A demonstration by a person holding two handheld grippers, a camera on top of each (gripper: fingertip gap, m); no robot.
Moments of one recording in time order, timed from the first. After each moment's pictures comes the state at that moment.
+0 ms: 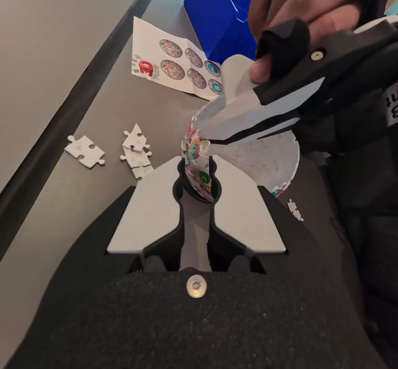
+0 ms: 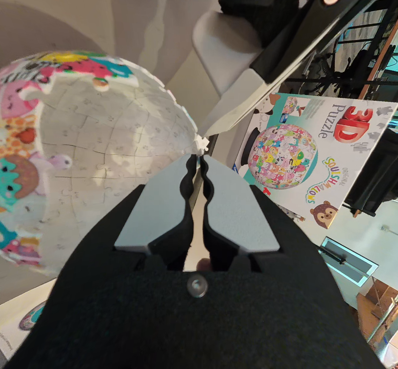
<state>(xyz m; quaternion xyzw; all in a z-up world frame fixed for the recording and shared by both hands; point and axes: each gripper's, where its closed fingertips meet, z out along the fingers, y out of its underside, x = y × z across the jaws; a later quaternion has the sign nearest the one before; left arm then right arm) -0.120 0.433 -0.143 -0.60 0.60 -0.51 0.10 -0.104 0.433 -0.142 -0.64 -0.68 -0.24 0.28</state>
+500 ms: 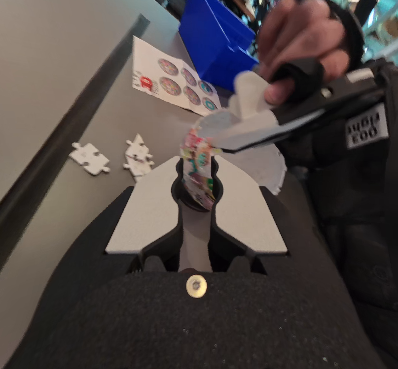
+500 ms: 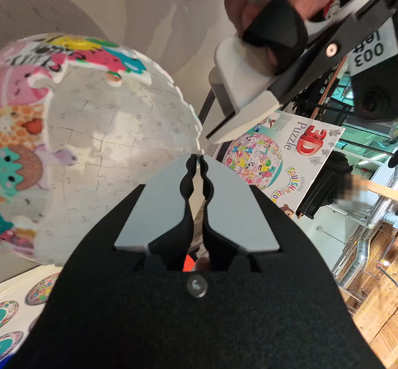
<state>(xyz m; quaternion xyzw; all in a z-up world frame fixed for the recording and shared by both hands) -0.114 0.450 -0.136 -0.60 0.56 -0.57 0.09 -0.106 0.439 -0.132 -0.56 -0.71 -0.31 0.30</state>
